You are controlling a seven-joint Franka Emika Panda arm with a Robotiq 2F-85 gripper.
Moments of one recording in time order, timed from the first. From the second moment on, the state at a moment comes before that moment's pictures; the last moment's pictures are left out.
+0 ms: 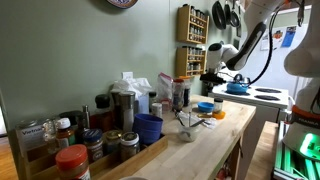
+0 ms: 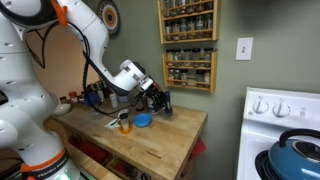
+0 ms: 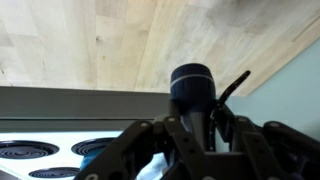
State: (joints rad) arm -0.78 0.08 0.43 -2.43 -1.42 2.65 2.22
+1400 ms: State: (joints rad) arm -0.24 0.26 0.00 -2.31 -1.54 2.43 2.49
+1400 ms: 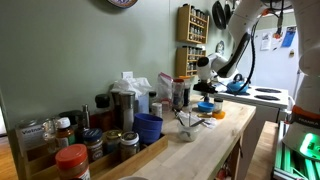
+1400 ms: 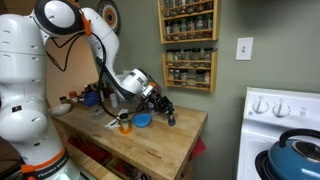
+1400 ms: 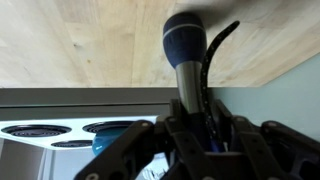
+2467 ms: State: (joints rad) arm -0.17 -0.11 -0.06 -2.48 -1.52 2.46 2.36
